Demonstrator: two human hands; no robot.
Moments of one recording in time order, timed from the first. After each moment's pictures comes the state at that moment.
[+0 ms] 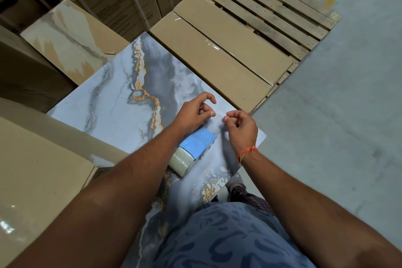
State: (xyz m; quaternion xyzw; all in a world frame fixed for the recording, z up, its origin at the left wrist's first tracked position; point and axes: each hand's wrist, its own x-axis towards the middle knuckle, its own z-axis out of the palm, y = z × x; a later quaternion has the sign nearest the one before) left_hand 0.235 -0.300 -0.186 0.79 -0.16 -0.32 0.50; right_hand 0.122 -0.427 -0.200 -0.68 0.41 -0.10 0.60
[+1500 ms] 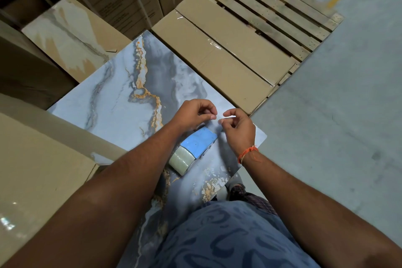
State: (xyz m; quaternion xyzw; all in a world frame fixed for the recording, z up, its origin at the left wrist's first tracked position) left_hand 0.245 -0.294 -0.188 0.82 -0.25 -0.31 0.41; right_hand 0.121 -0.426 -0.190 -0.74 0.37 -0.05 0.57
